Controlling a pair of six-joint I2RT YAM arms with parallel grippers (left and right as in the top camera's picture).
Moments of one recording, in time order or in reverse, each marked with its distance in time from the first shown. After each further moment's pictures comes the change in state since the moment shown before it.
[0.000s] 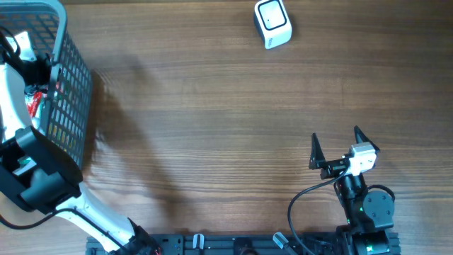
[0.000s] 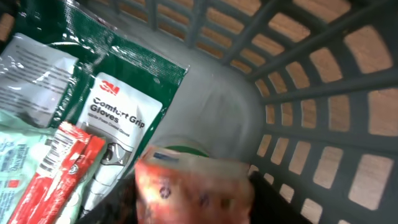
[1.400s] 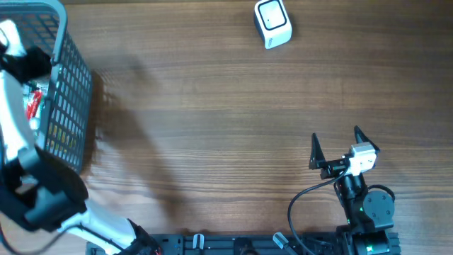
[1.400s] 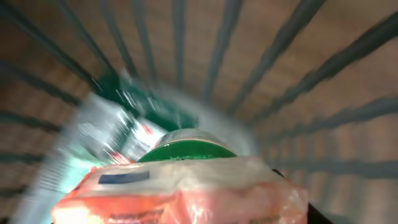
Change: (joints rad) left arm 0.000 -0.169 -0.056 0.149 -0.053 -0.004; right arm 0.000 0.000 0.000 0.000 0.000 0.000
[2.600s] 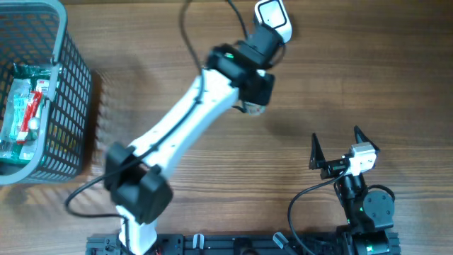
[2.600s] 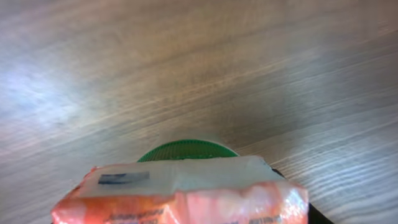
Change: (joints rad) left arm -1.258 0.108 0.152 -0.391 -0.146 -0.470; right arm 0.000 0.000 0.000 0.000 0.000 0.000
